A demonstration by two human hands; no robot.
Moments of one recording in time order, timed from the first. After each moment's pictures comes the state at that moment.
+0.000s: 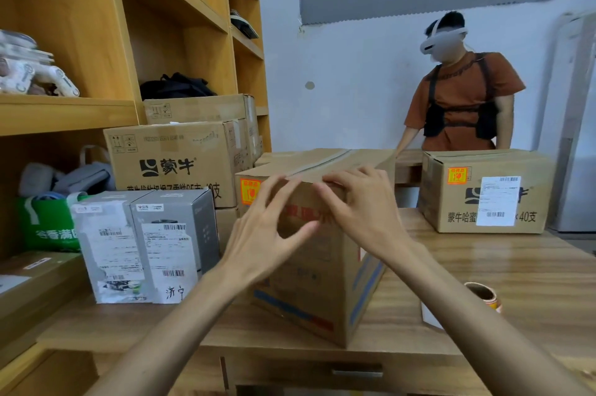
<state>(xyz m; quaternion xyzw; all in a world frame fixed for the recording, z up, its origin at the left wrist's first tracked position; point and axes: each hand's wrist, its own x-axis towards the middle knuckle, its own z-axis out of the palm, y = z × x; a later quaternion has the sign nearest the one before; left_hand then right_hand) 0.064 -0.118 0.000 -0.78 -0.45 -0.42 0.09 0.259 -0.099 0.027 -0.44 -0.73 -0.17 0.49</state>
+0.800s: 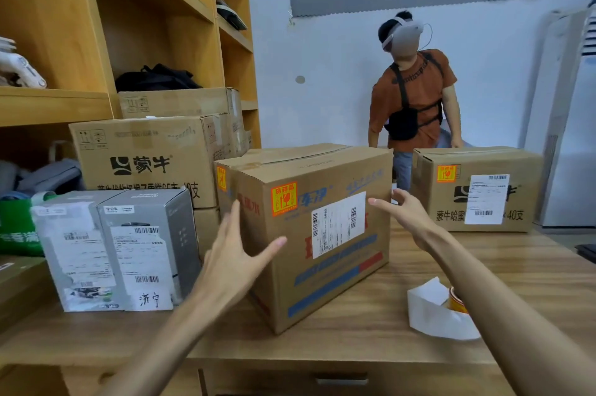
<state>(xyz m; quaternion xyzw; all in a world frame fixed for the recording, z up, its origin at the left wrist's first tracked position) 0.058 -0.094 -0.044 -0.66 -0.61 -0.42 -0.10 0.394 0.035 -0.036 -0.54 -0.57 0.34 0.52</state>
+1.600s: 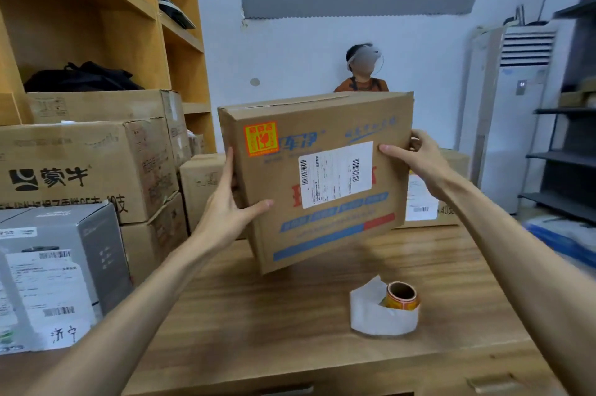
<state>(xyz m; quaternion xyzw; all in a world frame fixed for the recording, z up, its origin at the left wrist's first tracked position) 0.136 -0.019 0.013 -0.72 -0.40 -0.52 -0.23 0.508 -0.005 0.064 -0.49 -0.56 0.23 0.63</state>
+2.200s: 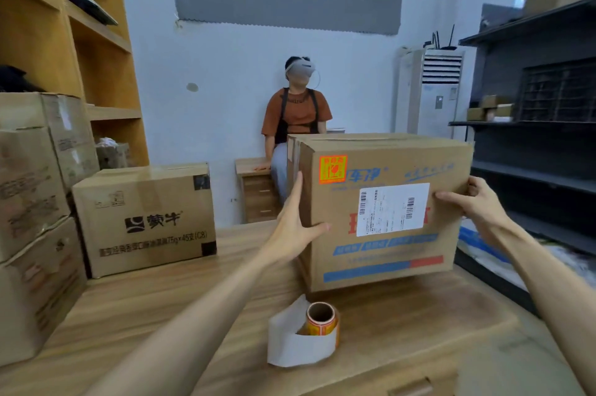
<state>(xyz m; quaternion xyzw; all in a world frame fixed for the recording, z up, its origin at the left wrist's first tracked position) 0.380 0.031 -0.022 -0.80 -0.27 -0.44 -0.31 0.724 -0.085 0.007 -0.59 -0.41 0.17 0.67</state>
